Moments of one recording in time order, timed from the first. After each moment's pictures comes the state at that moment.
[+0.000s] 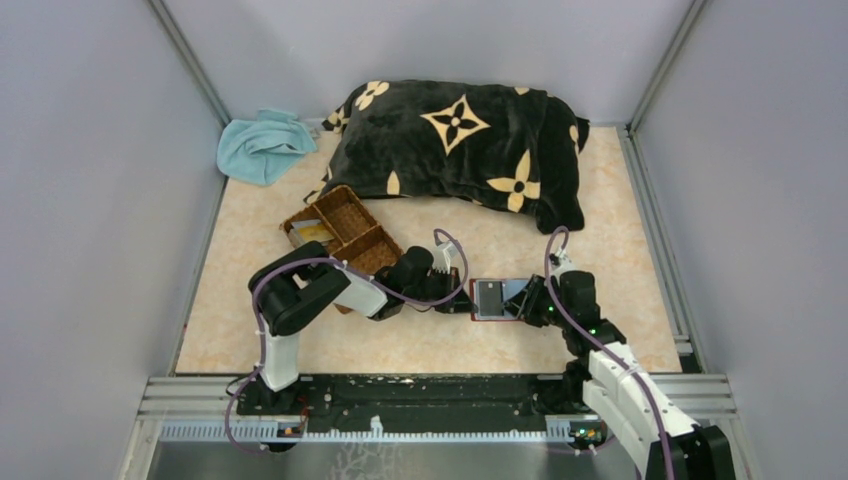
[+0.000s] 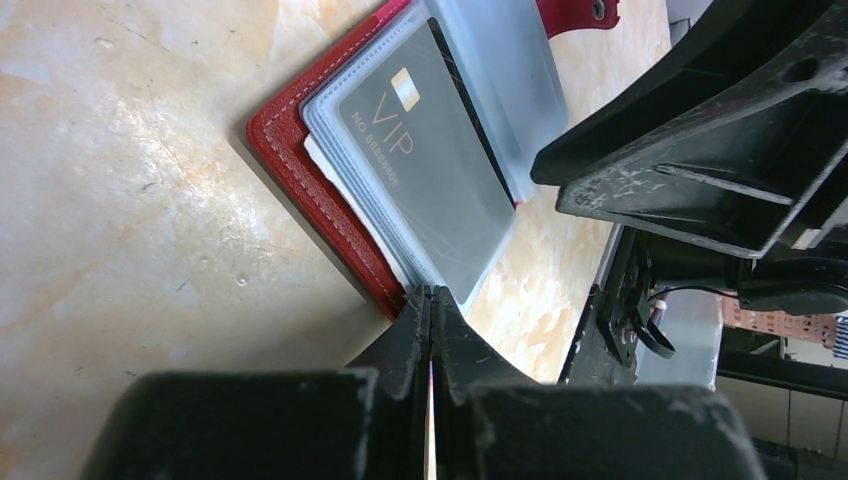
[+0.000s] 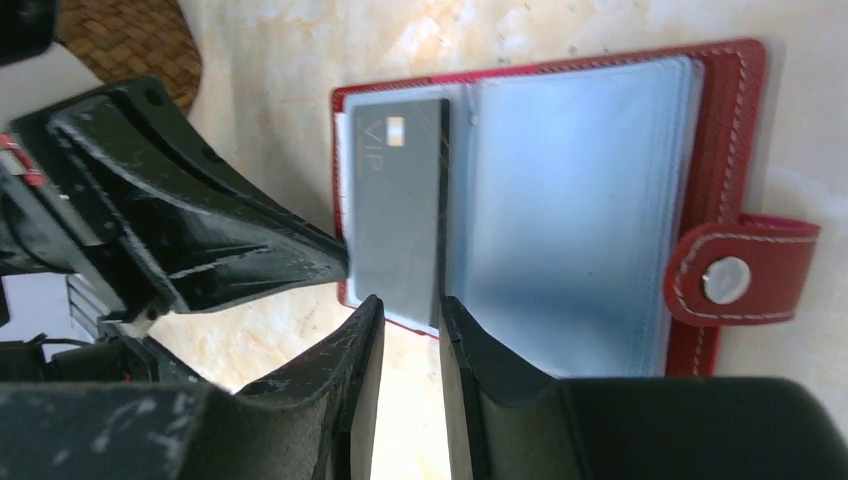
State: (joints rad) left arm -0.92 1.95 0.74 0.74 0.42 -0.77; right arm 0.23 0.66 0.14 -0.12 -0.38 0.65
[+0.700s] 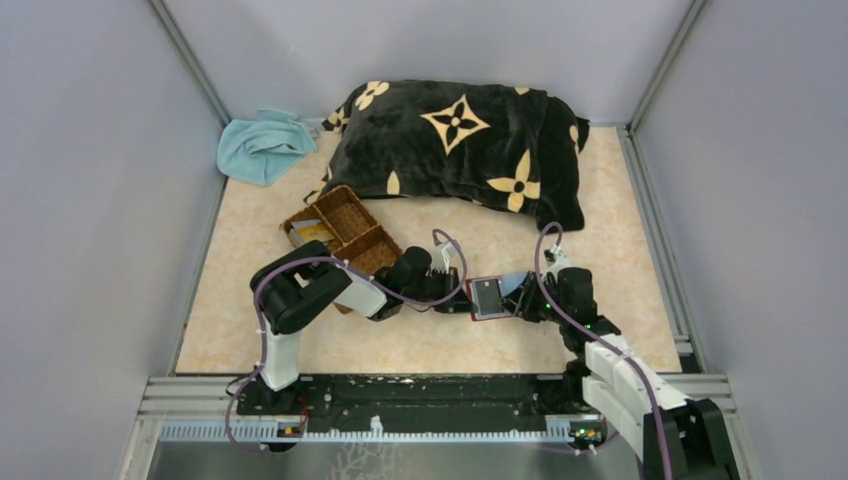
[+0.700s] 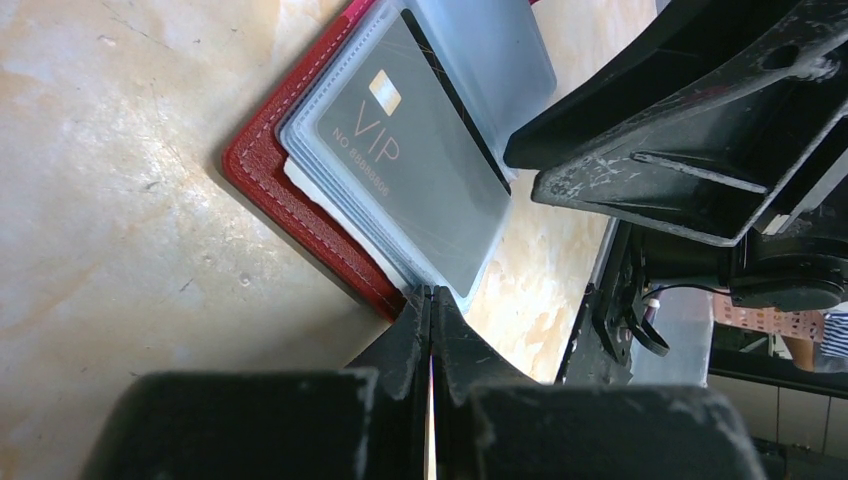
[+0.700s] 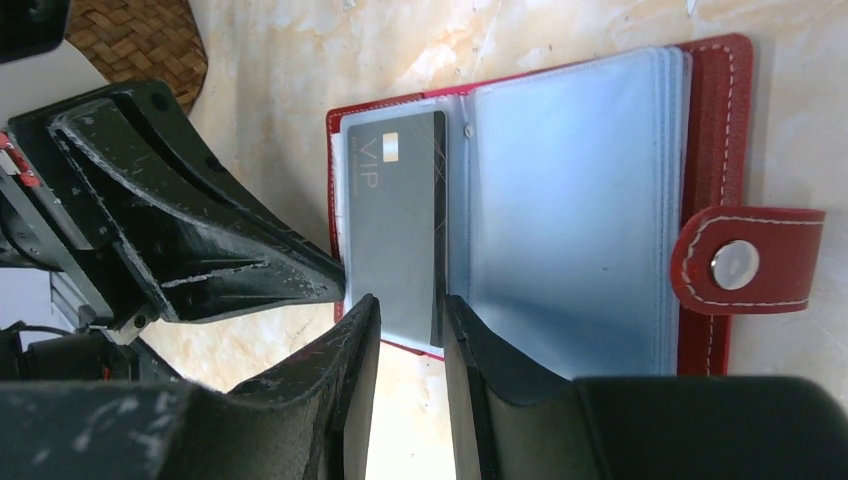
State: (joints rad) left arm -0.91 1.96 0.73 0.77 0.43 -0.79; right arm 0.22 0.81 0.12 0.06 -0.41 0.59
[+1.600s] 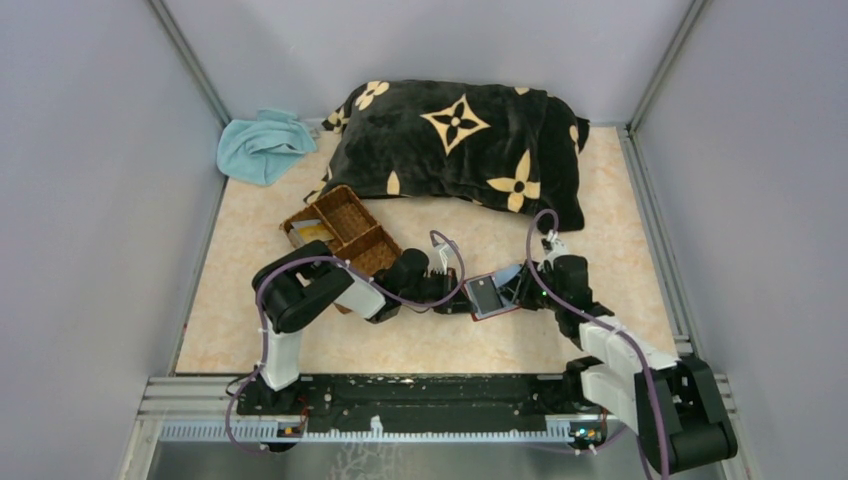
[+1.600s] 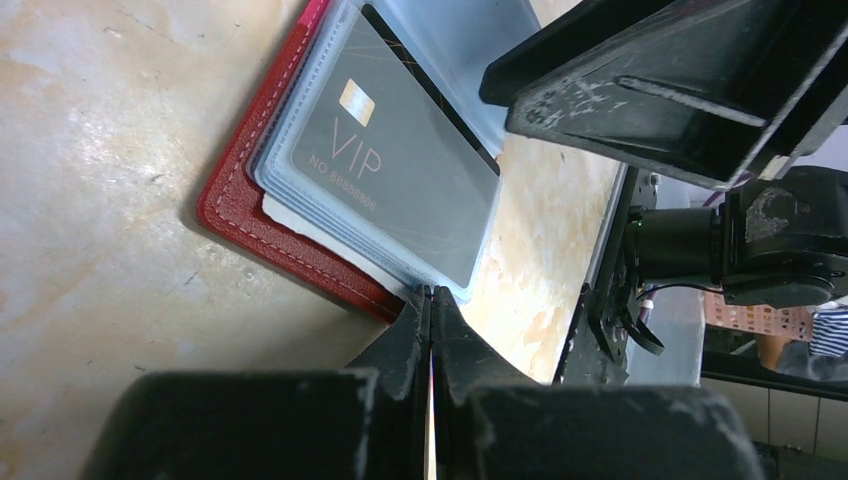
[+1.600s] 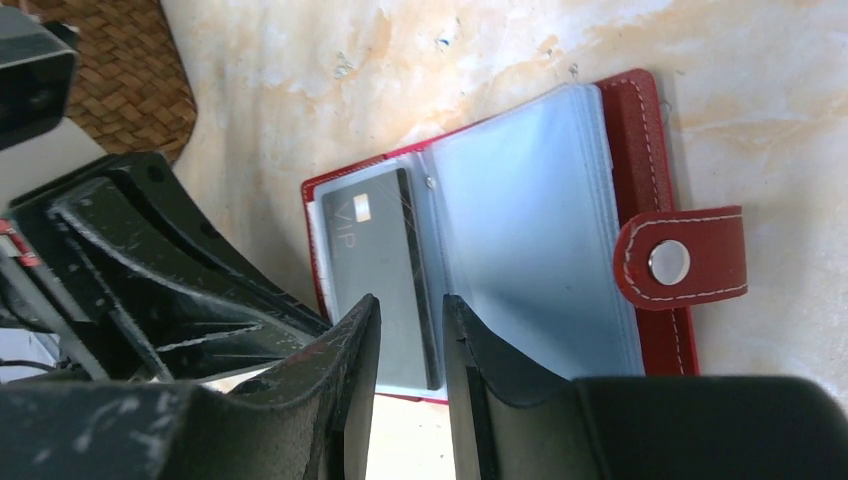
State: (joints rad) left arm -0.91 1.98 0.71 0.84 0.45 -0.80; right arm 0.22 1.02 0.19 0.19 -0.37 0.57
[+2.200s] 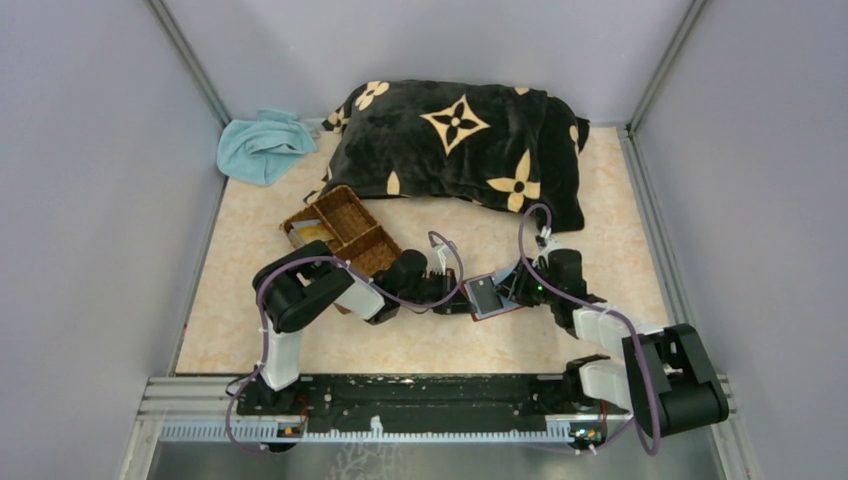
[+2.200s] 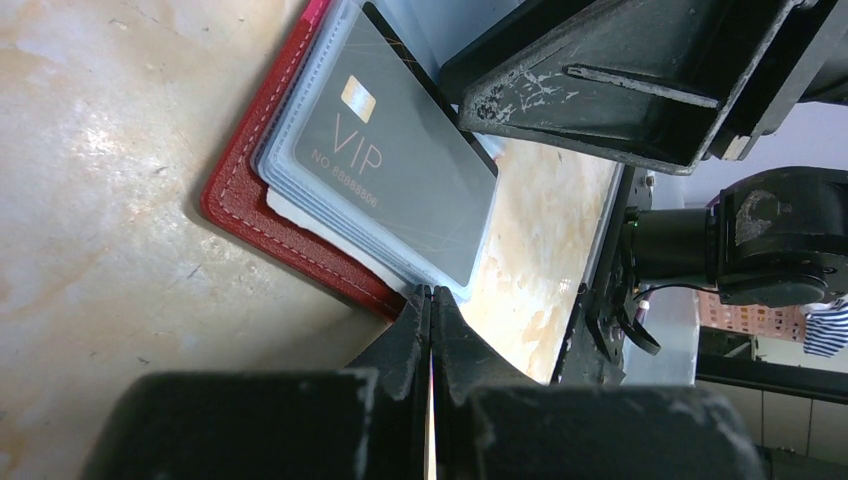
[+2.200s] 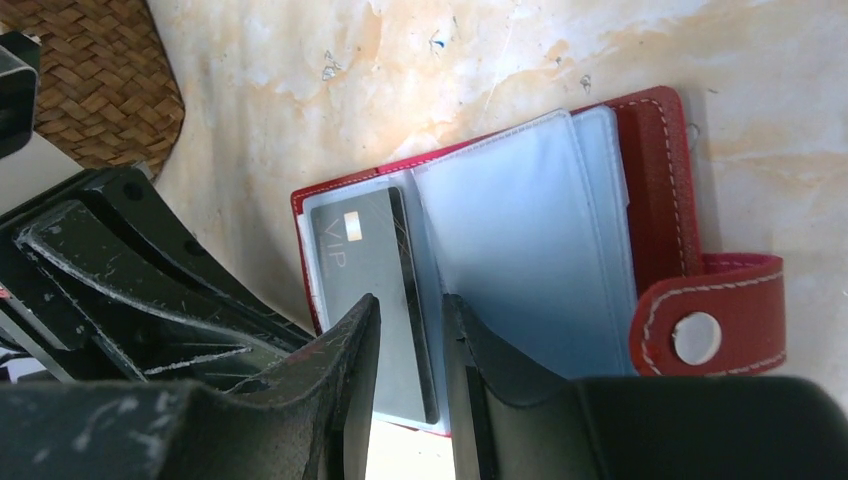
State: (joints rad) left arm -0.90 1.98 0.69 0.86 0.46 -0.81; right arm 0.22 1.15 0.23 0.25 -0.40 0.57
